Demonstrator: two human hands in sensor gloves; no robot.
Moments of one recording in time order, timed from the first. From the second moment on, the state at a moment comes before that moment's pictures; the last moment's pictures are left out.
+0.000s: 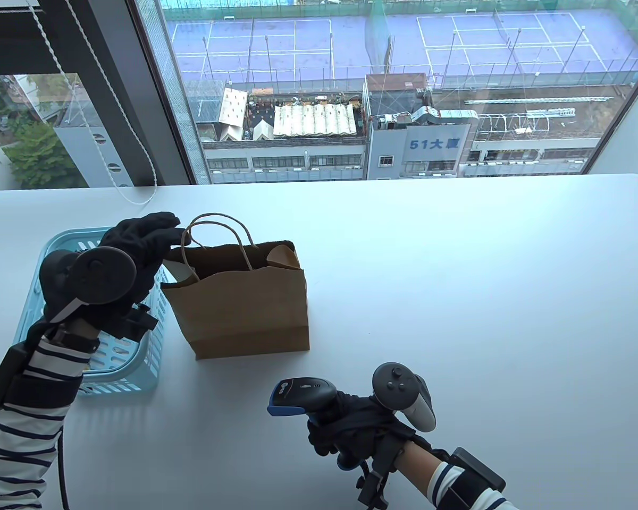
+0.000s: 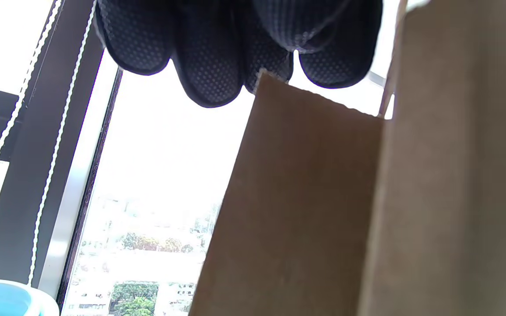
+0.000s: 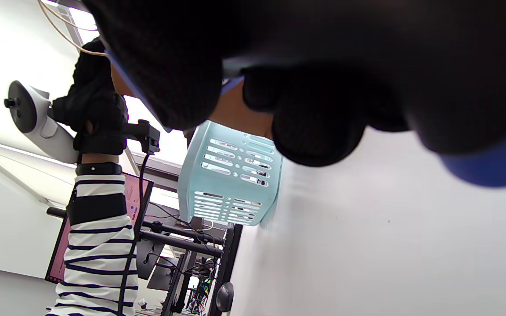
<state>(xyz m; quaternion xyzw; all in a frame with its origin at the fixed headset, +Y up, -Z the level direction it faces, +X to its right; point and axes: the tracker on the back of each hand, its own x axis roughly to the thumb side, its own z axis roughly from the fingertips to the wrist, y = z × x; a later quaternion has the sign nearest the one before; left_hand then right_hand) -0.306 -0.532 -0.343 0.20 -0.20 0.12 0.95 0.055 -0.760 -0.235 0.26 0.24 0.75 0.56</state>
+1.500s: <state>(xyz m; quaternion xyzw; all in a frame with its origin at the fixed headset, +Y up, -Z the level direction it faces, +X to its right) -0.422 -0.737 -0.444 -0.52 0.19 0.13 0.82 0.057 -0.761 -0.236 0.24 0.26 0.75 0.56</state>
